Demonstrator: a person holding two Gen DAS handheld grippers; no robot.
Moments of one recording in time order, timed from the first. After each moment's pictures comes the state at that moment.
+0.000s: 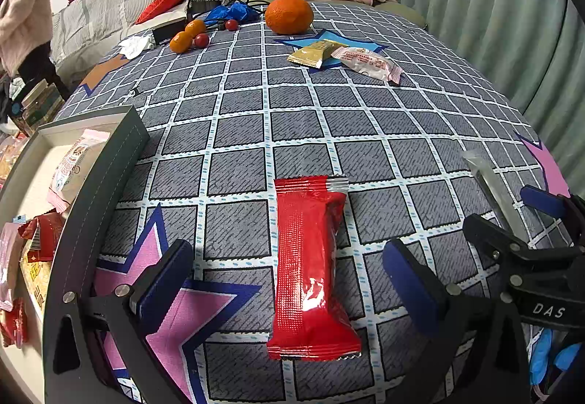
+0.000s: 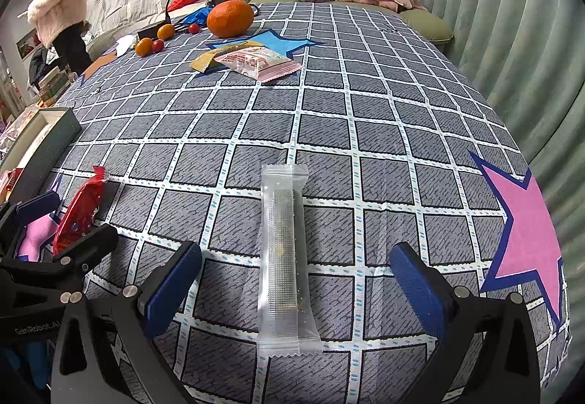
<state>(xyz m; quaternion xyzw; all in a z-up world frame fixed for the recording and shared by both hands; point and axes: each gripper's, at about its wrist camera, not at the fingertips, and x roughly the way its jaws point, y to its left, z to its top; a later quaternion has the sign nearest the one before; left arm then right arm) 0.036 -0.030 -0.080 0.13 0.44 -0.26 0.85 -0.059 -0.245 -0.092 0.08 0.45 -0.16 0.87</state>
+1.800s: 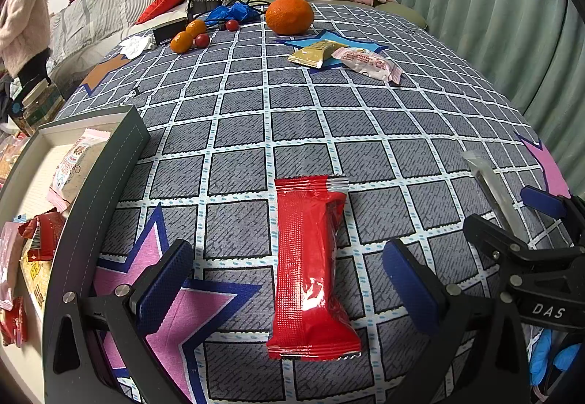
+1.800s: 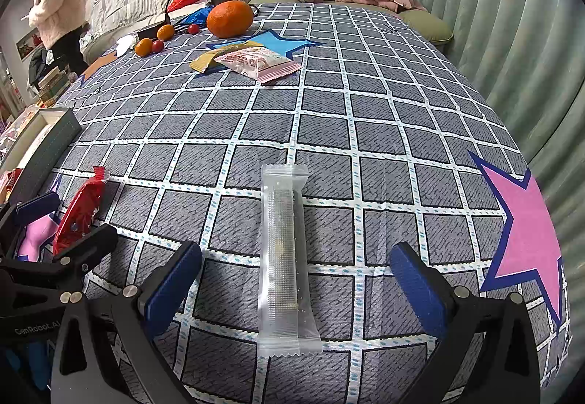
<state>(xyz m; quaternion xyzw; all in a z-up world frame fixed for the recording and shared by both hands) 0.035 -0.030 -0.080 0.13 0.44 -0.26 0.85 -0.059 -0.245 -0.092 0.08 0.45 -0.16 0.87</state>
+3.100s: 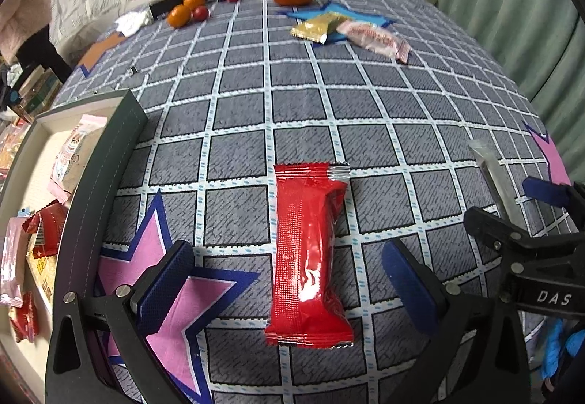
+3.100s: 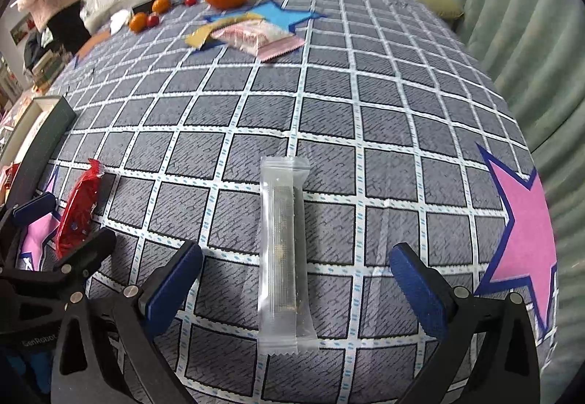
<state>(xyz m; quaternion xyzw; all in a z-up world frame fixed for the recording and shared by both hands) 0.047 -0.038 -0.073 0.15 0.51 -0.24 0.81 -0.035 -0.255 -0.083 0.09 0.54 -0.14 0.83</state>
